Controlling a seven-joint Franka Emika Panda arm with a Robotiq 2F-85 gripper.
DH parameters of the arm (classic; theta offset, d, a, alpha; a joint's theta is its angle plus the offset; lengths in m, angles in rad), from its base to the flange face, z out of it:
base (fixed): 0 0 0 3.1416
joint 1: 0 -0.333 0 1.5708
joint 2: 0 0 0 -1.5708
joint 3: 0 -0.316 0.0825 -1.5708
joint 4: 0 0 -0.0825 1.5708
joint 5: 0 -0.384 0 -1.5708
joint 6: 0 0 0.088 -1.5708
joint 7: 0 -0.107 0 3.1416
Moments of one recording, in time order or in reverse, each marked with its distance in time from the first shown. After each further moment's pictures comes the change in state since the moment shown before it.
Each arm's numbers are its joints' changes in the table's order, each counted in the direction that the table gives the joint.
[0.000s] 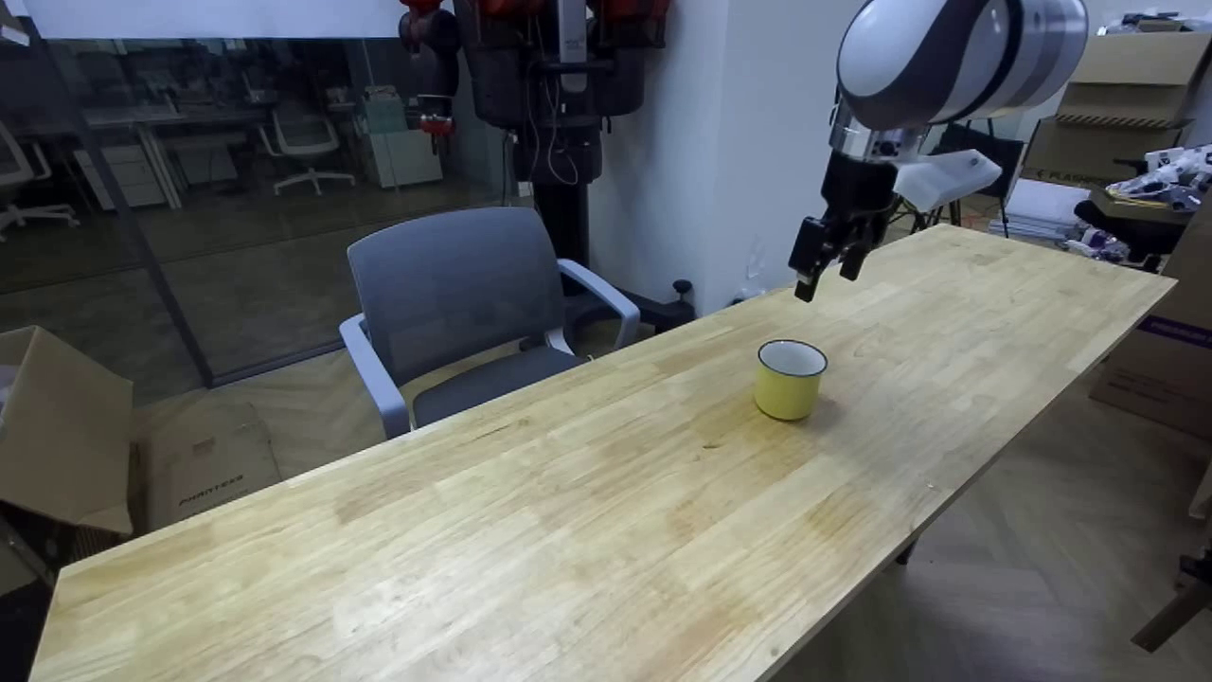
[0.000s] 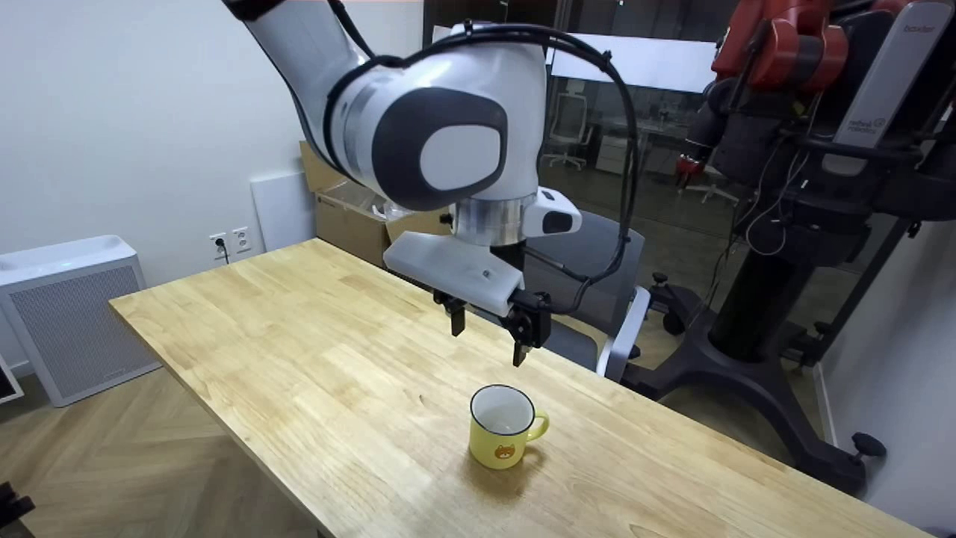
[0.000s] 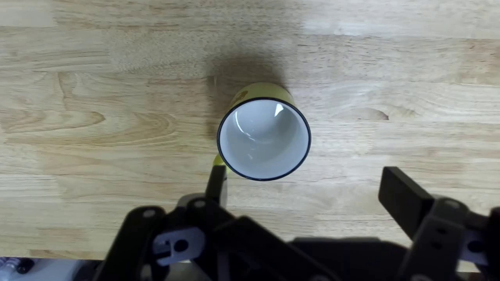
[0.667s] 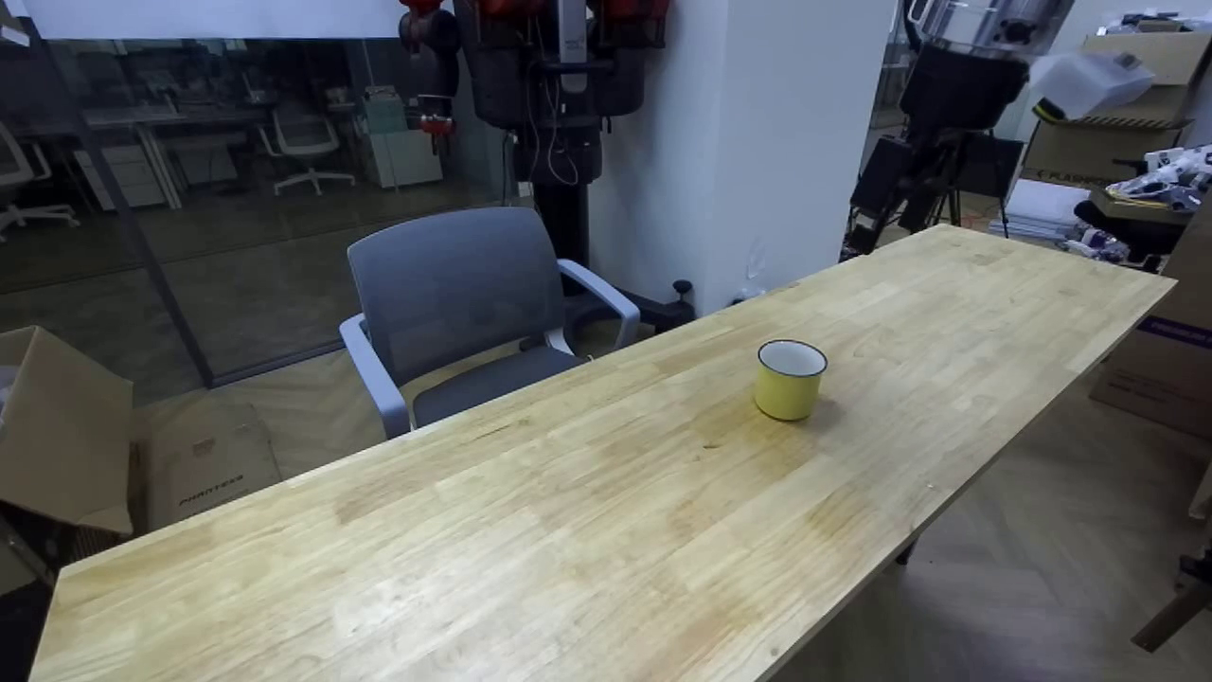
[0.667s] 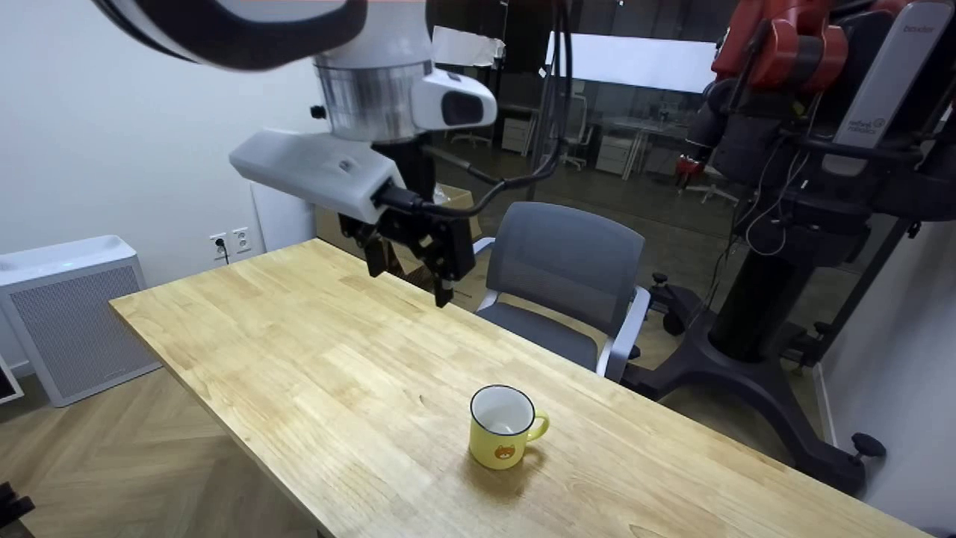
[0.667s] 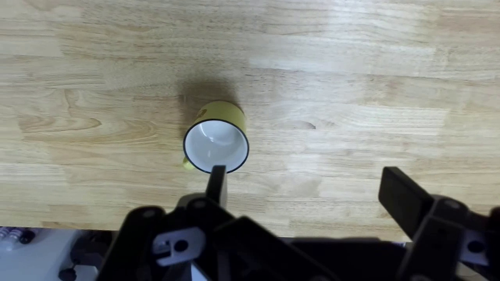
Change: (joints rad) arm -0.069 -0.456 0.010 -0.352 0.054 -0.028 -0.071
